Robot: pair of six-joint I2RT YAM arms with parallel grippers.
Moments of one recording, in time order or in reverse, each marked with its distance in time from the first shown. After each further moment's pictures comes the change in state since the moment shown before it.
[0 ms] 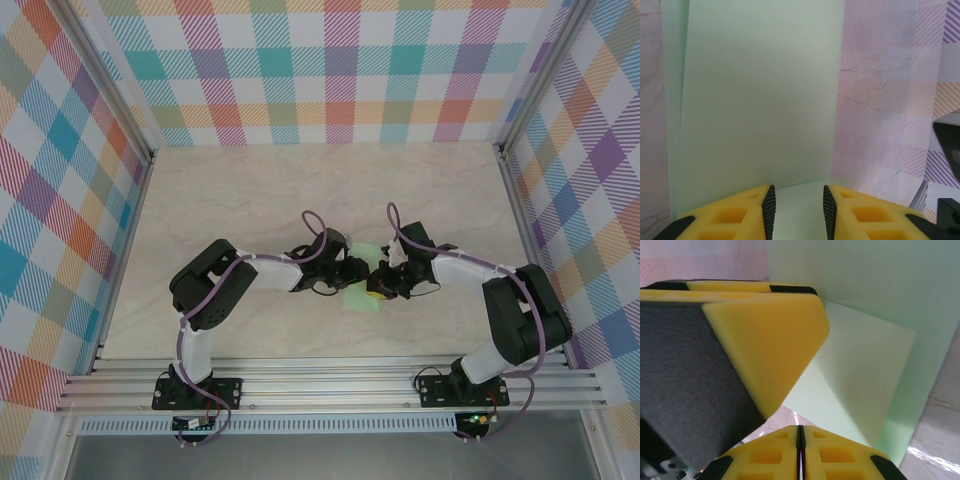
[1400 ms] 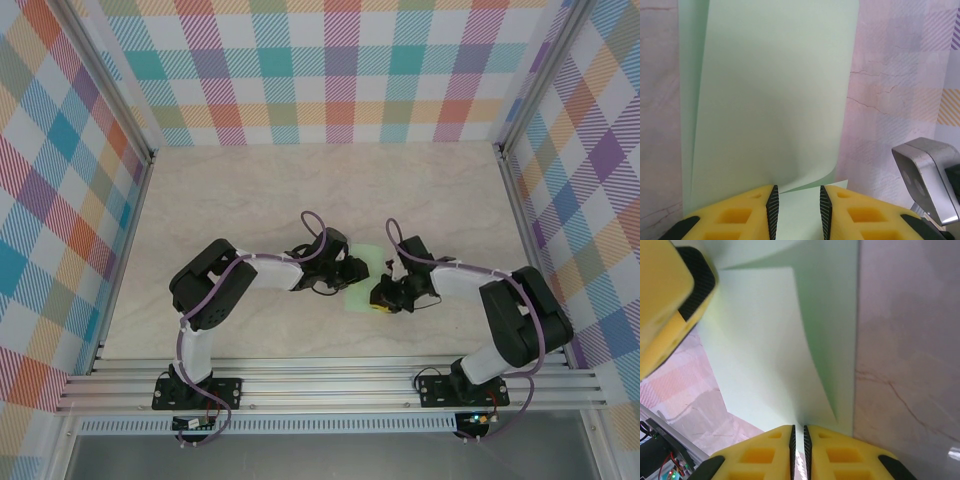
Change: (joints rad) left arm 0.000 0.001 0.014 -0.039 -0.015 -0.030; right arm 0.015 -0.034 -0.124 0.042 0.102 0.048
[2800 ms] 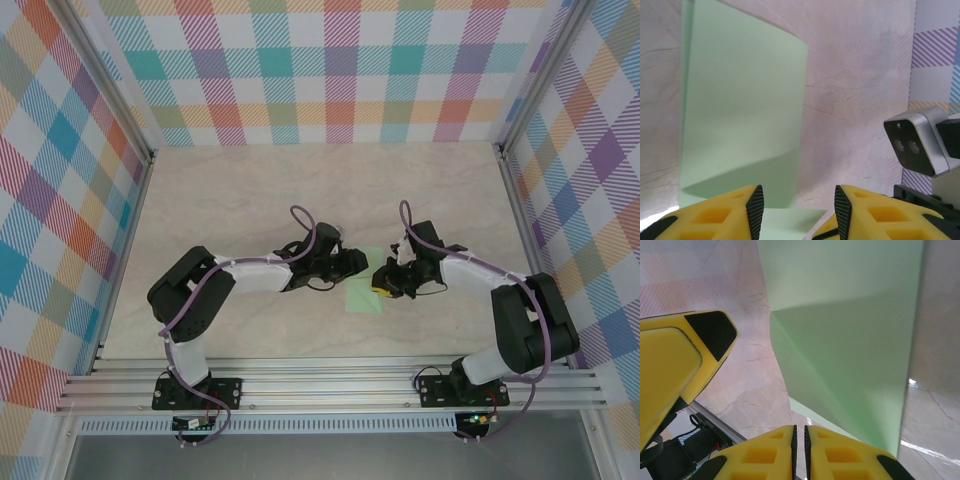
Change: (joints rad) left arm -0.001 -0.149 -0.057 -0.009 -0.055 -0.022; right arm -0.074 -0.026 0.111 -0.069 -0.109 -0.004
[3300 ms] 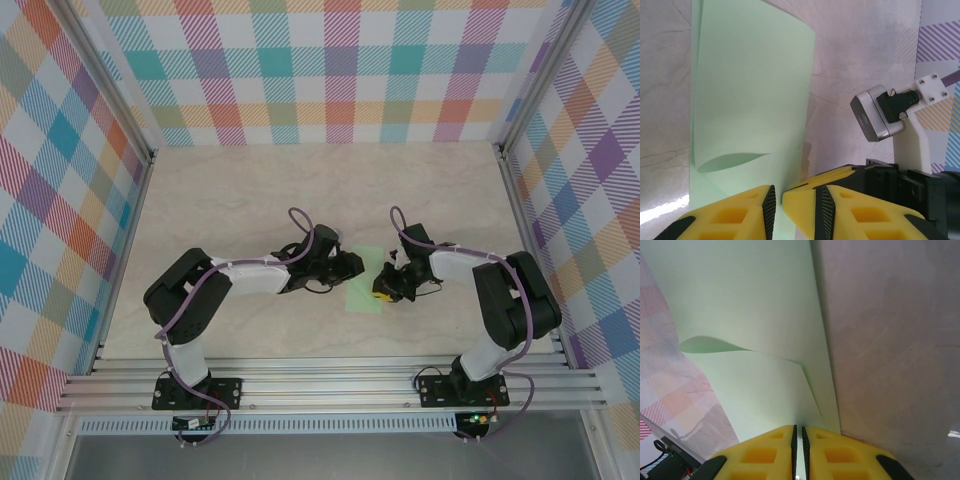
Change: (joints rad) left arm -0.005 -0.016 -0.017 -0.016 0.018 0.000; right arm 0.005 0.145 0.021 0.000 0.106 -0.003
